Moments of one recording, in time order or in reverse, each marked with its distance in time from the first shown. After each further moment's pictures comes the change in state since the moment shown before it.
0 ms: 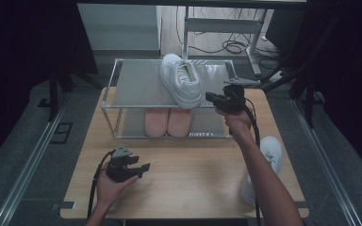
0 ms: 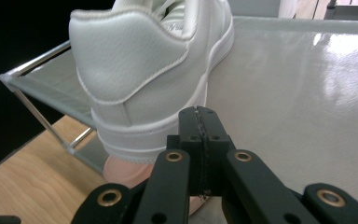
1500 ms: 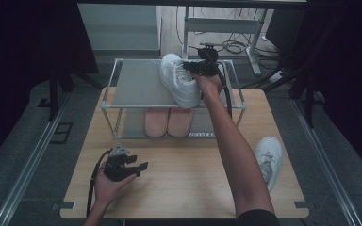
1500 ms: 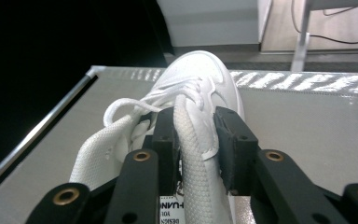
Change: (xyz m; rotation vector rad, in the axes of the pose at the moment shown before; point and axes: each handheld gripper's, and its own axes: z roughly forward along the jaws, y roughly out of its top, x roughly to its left) left arm 0.009 -0.001 -0.001 -0.014 -0.006 -0.020; right arm 0.006 0.092 0.096 0.014 -0.074 0.182
